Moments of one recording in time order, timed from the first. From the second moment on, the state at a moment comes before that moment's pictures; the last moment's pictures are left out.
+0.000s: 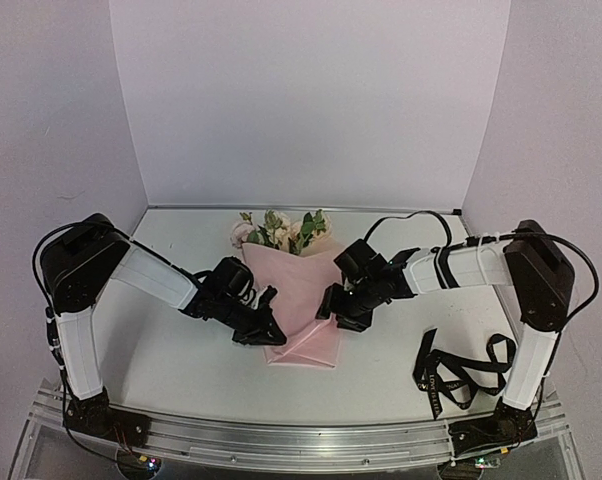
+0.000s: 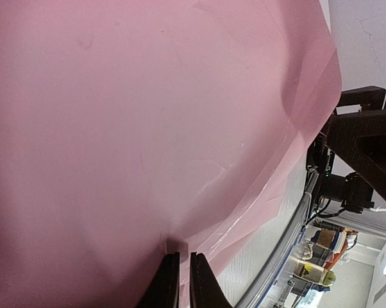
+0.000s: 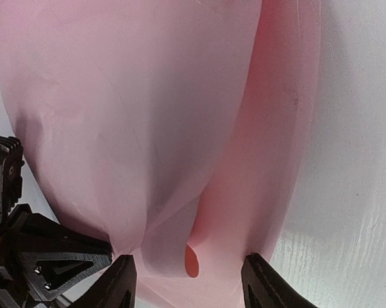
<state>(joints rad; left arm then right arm) -0.78 1.93 0.92 0.11 0.64 -0.78 0.83 1.88 1.17 -0.33 -0.11 1.00</state>
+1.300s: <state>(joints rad) -0.45 1.94 1.13 0.03 0.52 -0.84 0.94 1.85 0.97 -0.15 0.15 1.14</state>
